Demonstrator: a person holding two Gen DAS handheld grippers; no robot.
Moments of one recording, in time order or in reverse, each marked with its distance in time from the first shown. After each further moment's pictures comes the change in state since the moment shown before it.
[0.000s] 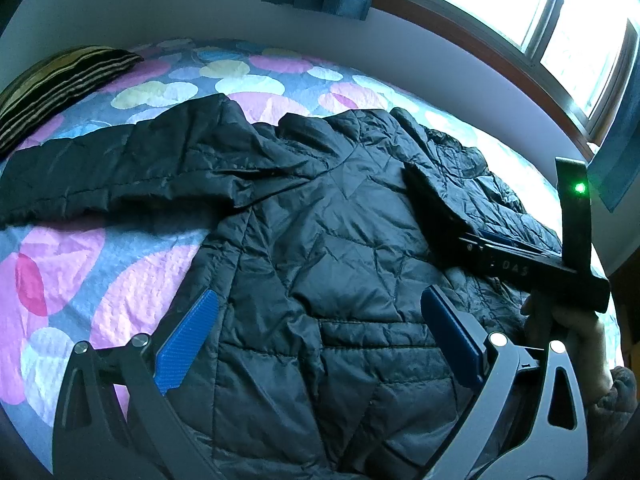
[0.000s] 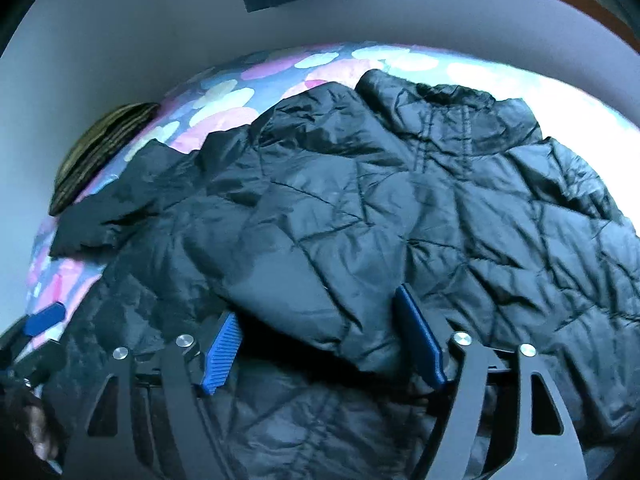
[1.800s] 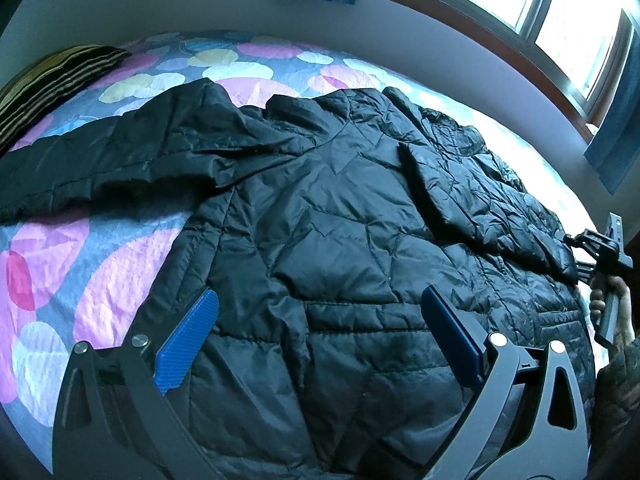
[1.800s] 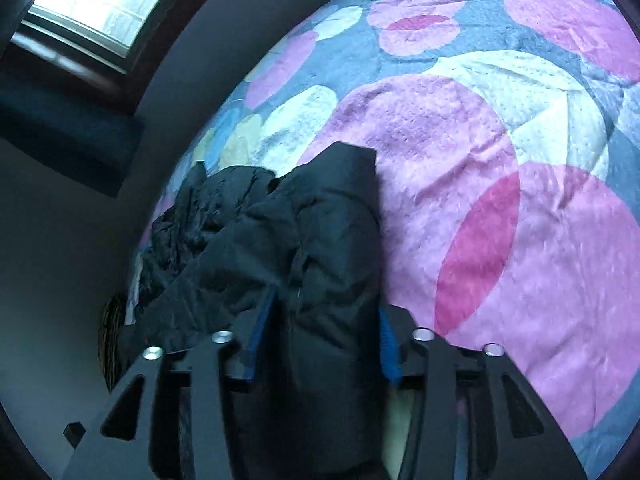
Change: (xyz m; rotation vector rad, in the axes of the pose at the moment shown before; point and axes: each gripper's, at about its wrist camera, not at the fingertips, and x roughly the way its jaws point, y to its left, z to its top) left arm 0.012 -0.008 -0.010 0.041 0.038 -0.001; right arm -0.111 -0.296 -0.084 0.699 -0.119 0.089
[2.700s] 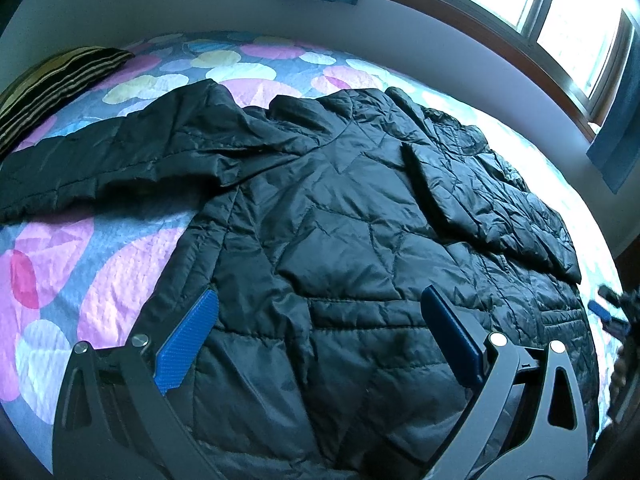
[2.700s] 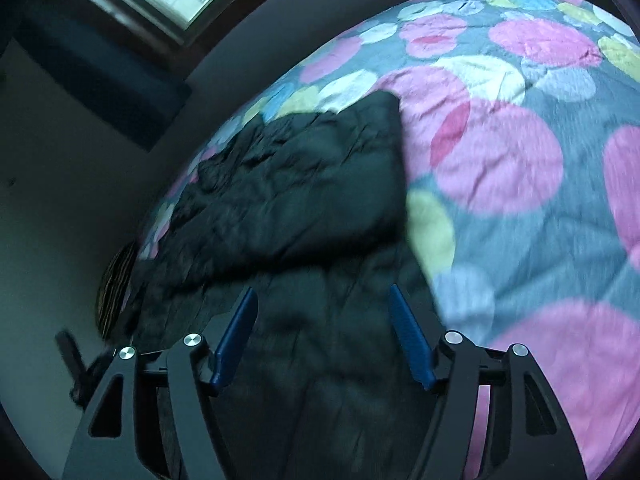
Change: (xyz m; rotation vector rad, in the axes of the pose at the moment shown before) left arm -0.001 0.001 -0.002 0.003 0.000 0.016; right arm -0.085 0.023 -0.110 -0.136 -0.021 0.010
